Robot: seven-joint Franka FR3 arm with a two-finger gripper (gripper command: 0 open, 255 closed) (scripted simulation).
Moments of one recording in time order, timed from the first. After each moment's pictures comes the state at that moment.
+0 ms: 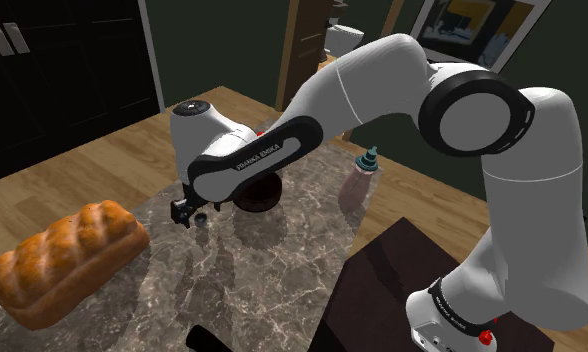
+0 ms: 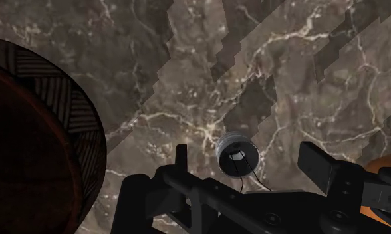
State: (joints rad) arm 0.37 0.68 0.26 -1.67 -0.21 2.32 0.58
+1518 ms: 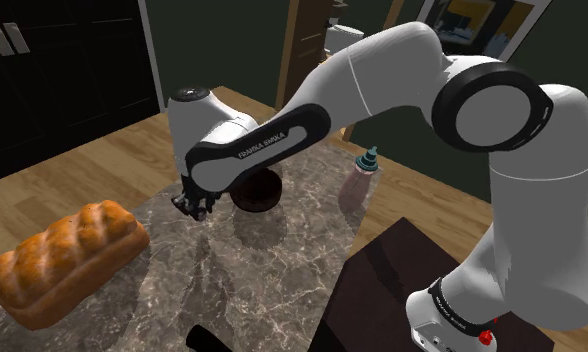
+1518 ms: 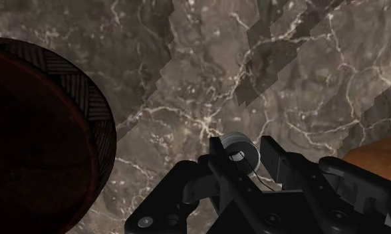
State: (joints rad) arm 0.37 0.63 0.27 -1.67 -0.20 2.28 0.58
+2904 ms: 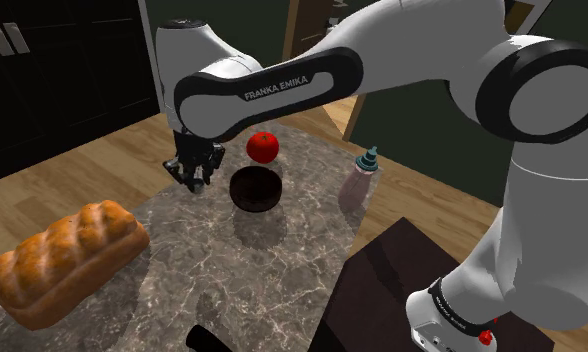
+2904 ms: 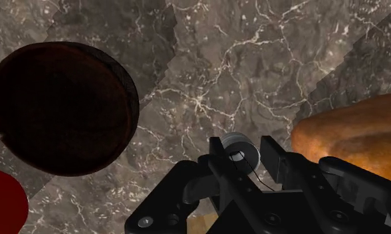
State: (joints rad) arm 0.35 0.49 0.30 -1.60 -0.15 2.06 0.55
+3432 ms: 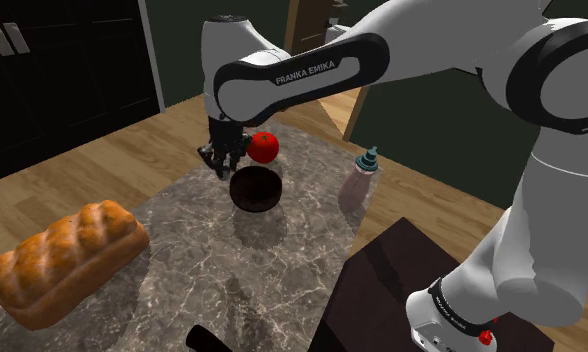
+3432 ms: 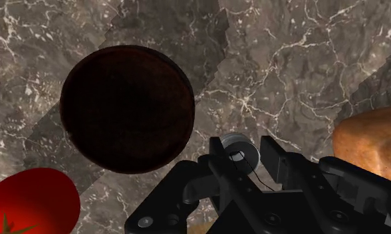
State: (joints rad) arm 0.24 0.37 0.28 -1.75 -0.11 2.10 0.43
